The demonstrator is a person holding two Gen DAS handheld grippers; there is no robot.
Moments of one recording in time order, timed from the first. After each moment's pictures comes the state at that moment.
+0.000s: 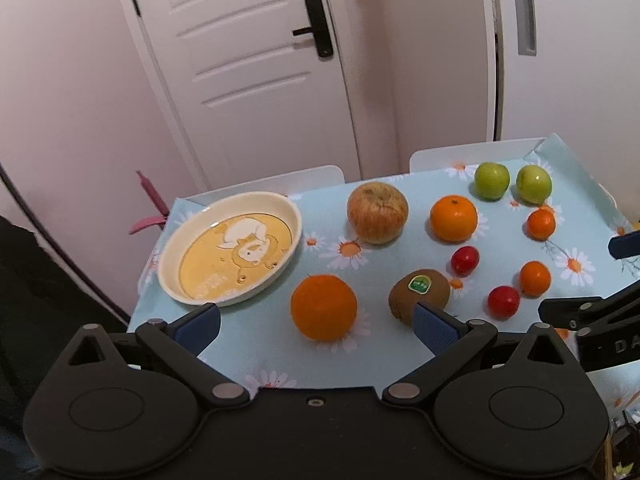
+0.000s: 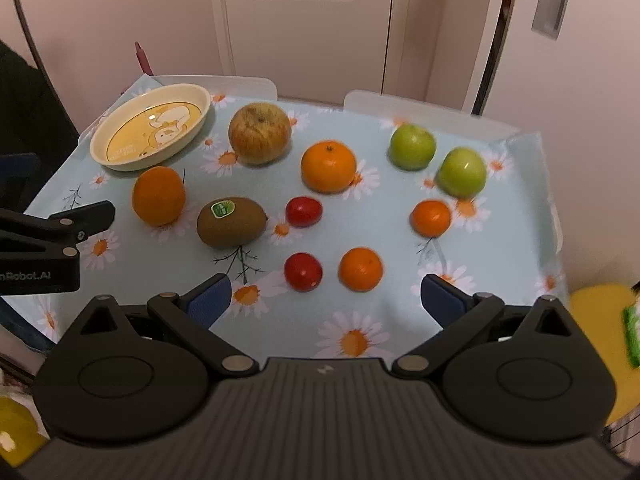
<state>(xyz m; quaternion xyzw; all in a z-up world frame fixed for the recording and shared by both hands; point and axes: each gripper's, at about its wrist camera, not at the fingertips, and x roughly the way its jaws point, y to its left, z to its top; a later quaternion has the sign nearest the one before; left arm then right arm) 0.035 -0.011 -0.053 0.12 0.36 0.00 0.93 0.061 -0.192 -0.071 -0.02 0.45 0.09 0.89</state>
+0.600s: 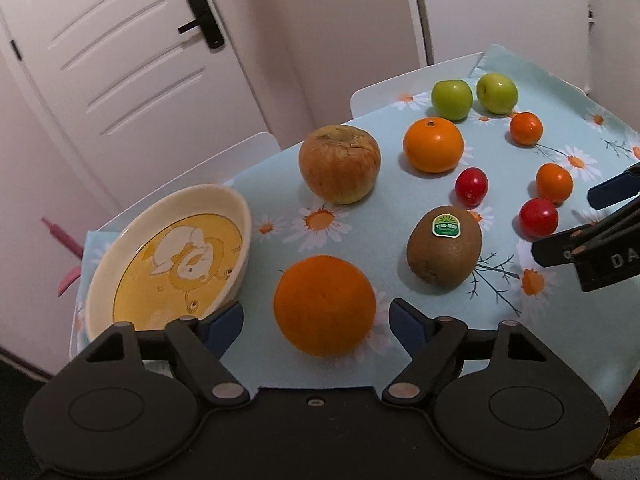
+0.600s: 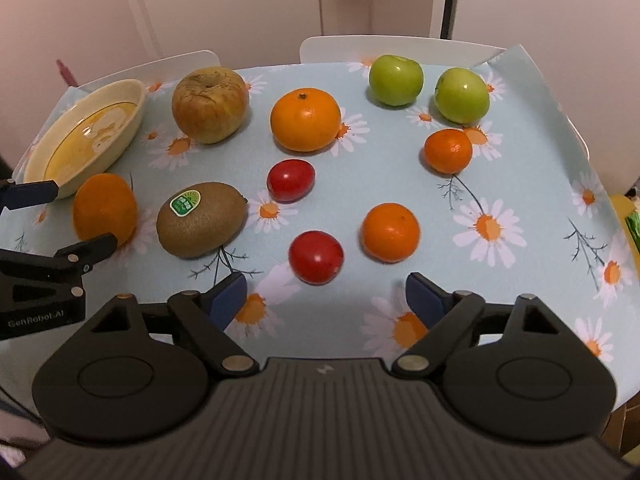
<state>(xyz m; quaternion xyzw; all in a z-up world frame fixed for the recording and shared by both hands) 0.095 0.019 -0.121 0.23 0.36 -0.15 0.89 0.089 -0.158 -0.127 0.04 0.48 -0.03 0.88</state>
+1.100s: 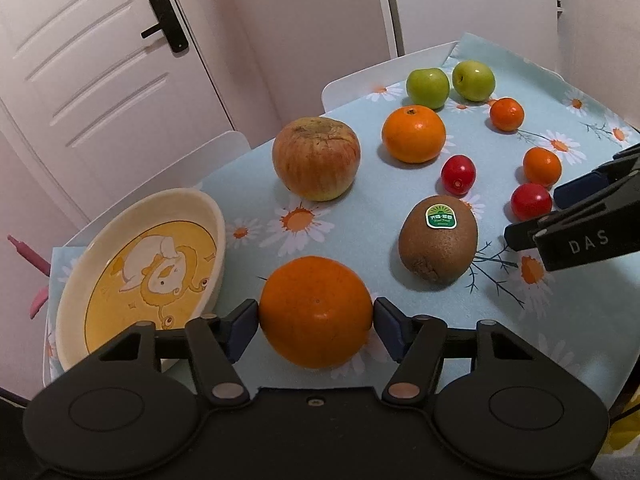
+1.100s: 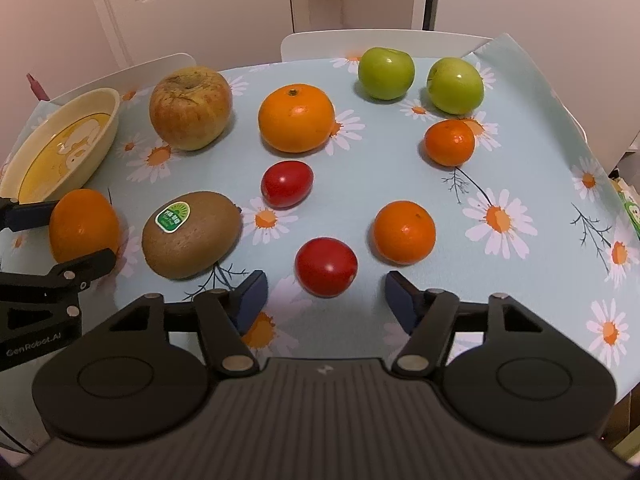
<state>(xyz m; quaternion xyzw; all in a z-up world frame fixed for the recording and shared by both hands) 0.109 0.022 -0.132 0.24 0.37 -0.20 0.88 0.099 -0.146 -0.139 0.05 0.47 -0.07 0.88</state>
